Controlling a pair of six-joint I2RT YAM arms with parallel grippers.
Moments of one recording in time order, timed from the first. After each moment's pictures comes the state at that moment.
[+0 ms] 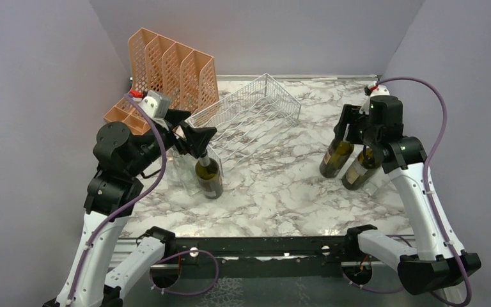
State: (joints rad) left arm -0.33 0.77 1.20 -0.41 0.42 -0.19; right arm 0.17 1.05 1.24 -0.78 0.12 0.22
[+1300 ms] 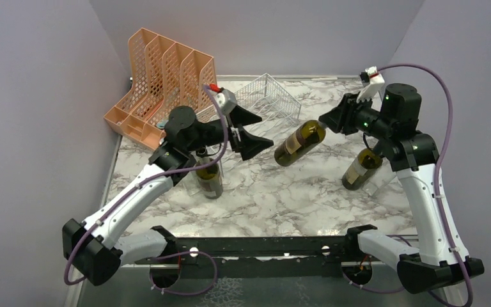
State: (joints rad) left arm -0.61 1.09 1.04 0.23 0.68 -0.32; right arm 0.17 1.05 1.35 -0.70 -0.39 0.19
